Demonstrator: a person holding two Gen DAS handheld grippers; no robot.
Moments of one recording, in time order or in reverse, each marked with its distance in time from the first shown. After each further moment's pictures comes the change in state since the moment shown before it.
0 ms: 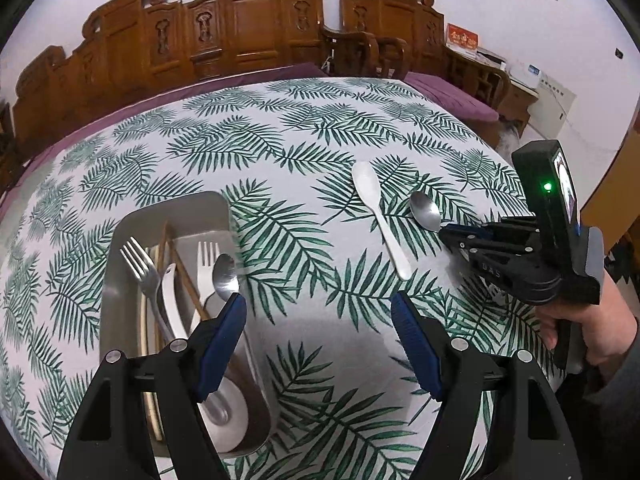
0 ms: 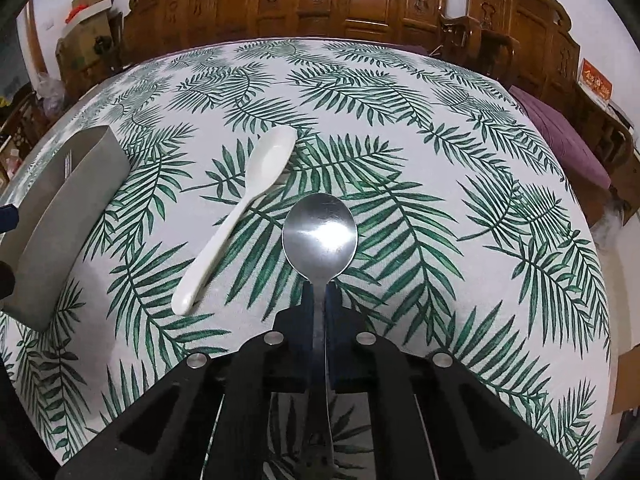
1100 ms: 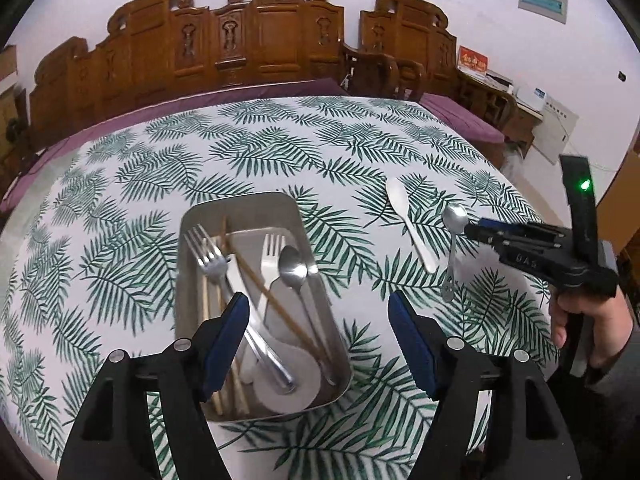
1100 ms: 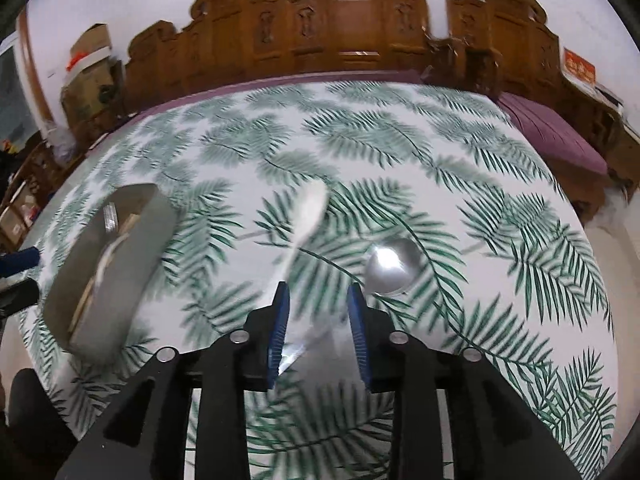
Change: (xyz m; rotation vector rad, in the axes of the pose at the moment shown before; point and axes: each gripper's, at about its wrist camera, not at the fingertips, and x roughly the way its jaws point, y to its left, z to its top) left arm -0.047 0.049 -0.017 -0.054 -0.053 0.007; right arm -0.046 0.015 0.000 0.111 -0.113 0.050
